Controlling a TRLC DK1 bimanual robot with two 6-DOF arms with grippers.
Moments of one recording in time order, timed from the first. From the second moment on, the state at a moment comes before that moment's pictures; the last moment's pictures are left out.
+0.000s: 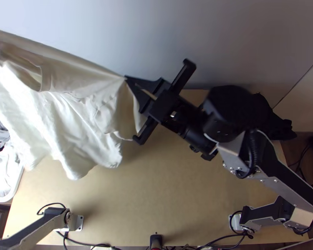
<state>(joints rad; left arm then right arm) -0.02 1.11 1.77 -0.02 -0.27 0.21 1.14 1.59 2.12 -0.39 0.26 -0.57</state>
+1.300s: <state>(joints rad) -0.64 2.02 1.66 0.28 -0.27 0.11 0.77 1.18 1.12 -0.64 -0.05 -0.24</state>
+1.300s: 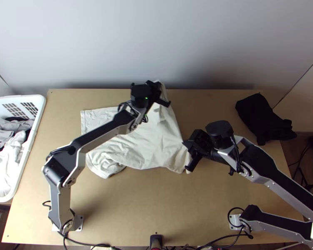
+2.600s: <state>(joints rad) -0.64 1.46 1.29 -0.71 -0.01 0.16 0.42 1.20 0.83 -0.42 -0.17 -0.14</state>
